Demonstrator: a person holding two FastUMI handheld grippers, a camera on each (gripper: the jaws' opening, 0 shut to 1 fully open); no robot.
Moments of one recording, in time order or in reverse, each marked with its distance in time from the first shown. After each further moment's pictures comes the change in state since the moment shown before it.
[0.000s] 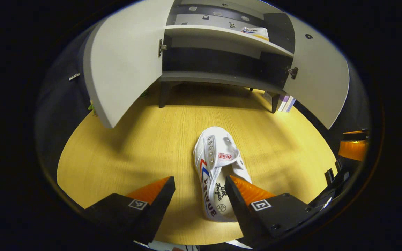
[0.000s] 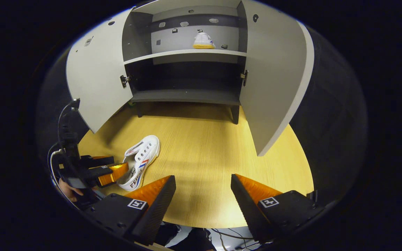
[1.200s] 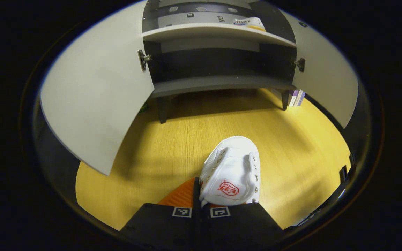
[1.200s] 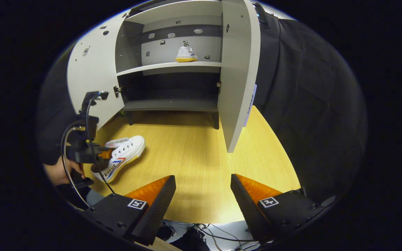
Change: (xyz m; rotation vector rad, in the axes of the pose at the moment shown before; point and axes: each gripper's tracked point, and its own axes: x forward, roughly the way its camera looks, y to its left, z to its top) left arm 0.000 -0.003 0.066 0.077 -0.008 0.080; right arm -0.043 -0.048 0.003 -0.002 -0.110 -0.054
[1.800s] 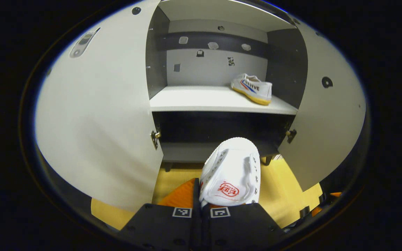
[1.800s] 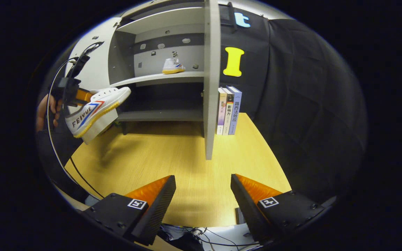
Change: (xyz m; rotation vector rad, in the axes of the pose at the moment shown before) left arm -0.090 -0.006 0.197 -0.091 -0.164 -0.021; right arm -0.011 -0.064 0.017 0.082 -0.098 -0.039
